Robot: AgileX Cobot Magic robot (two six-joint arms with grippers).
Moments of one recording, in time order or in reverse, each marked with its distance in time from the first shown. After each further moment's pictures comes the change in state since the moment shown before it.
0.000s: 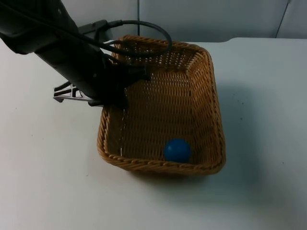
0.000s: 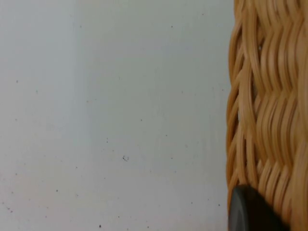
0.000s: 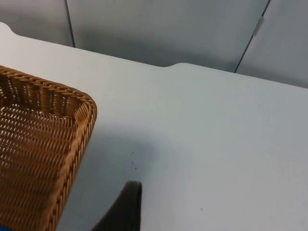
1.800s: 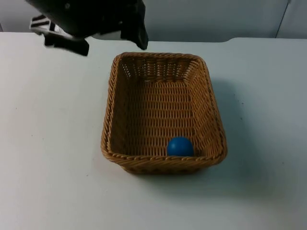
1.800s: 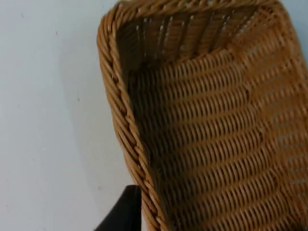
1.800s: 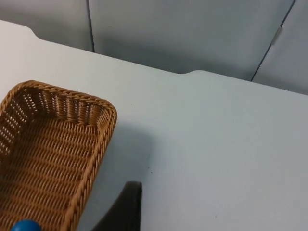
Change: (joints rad) right arm 0.058 -0.020 0.000 -0.003 0.004 0.014; left arm 0.006 -0.308 -0.004 0.203 0.153 0.001
